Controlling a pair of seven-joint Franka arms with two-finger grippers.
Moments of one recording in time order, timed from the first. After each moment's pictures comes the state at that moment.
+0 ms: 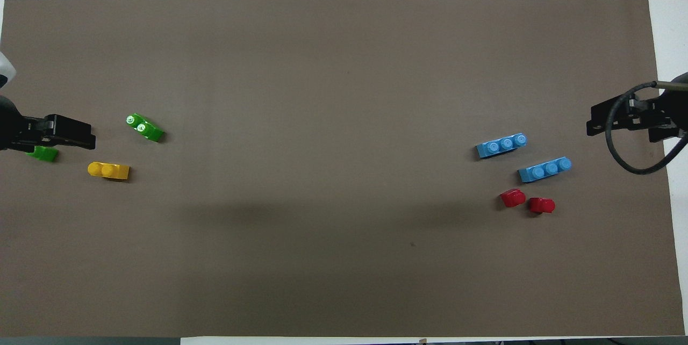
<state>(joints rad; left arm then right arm) -0.01 -0.06 -0.04 -1.70 -0.01 1.59 -0.03 -0.09 0.02 0.08 -1.56 0.03 1.48 0.12</state>
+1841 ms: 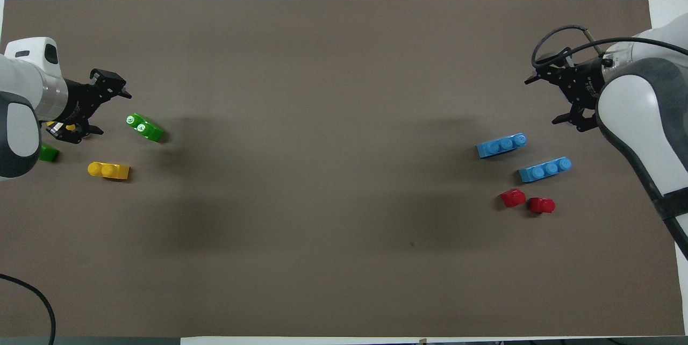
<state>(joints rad) 0.08 0.21 -0.04 -1.89 -0.08 2.18 -0.74 -0.12 0.22 0.09 -1.76 0.24 1.98 0.87</state>
